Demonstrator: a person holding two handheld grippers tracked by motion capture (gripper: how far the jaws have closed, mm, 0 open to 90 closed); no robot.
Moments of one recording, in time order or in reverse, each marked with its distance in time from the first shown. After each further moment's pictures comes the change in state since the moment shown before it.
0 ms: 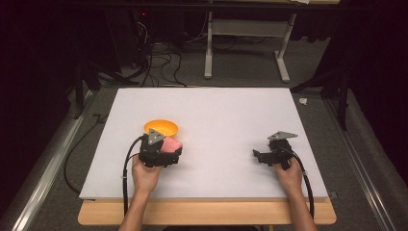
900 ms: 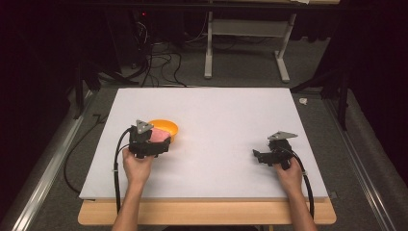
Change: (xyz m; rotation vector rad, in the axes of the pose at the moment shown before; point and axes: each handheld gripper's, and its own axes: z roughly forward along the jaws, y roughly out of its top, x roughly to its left) left arm 0.034 0.015 -0.001 0.011 0.119 -0.085; right arm 0.000 0.000 0.000 0.000 0.000 -0.002
